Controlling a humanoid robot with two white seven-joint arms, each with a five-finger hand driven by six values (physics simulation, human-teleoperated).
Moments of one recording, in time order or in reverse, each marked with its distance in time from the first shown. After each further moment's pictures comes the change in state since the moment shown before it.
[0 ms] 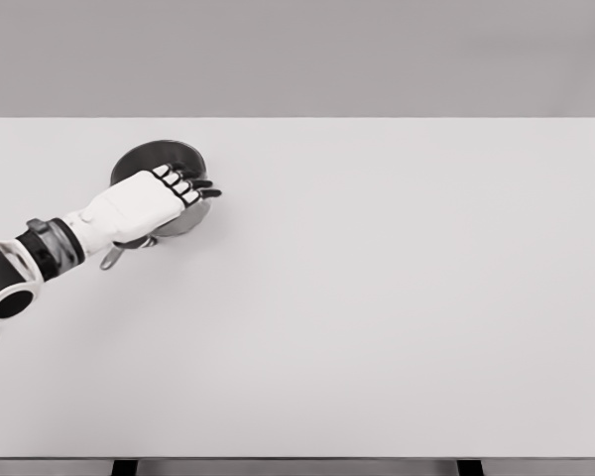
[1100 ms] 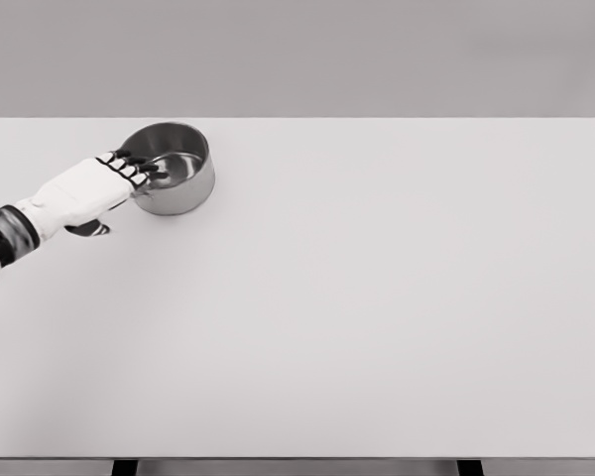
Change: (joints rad) left arm -0.015 0.040 0.085 0.129 0.002 0.000 0.002; right arm 0.000 0.000 0.000 0.000 0.000 0.000 0.000
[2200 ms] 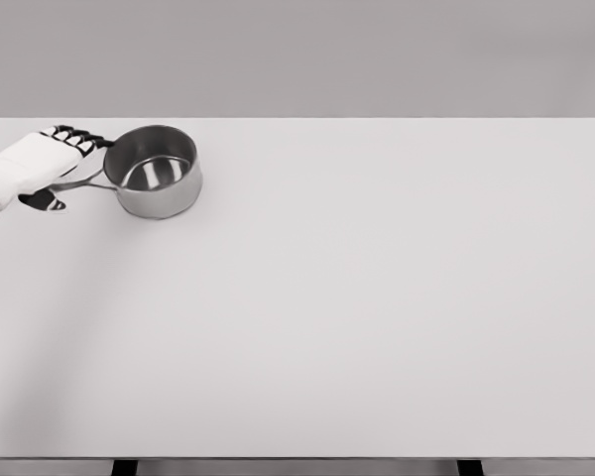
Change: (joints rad) left arm -0.117 -0.005 0.055 0.235 0.003 -0.002 0.000; right arm 0.000 0.000 0.000 0.000 0.000 0.000 0.000
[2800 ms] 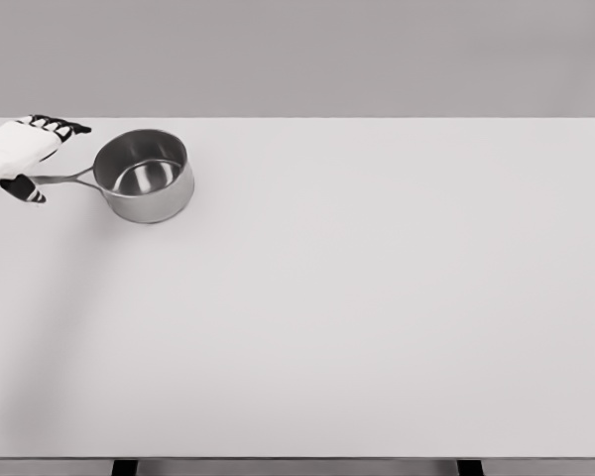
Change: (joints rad) left arm -0.092 -0.009 -0.001 0.151 0.000 0.002 0.003; right arm 0.000 0.000 0.000 0.000 0.000 0.000 0.000
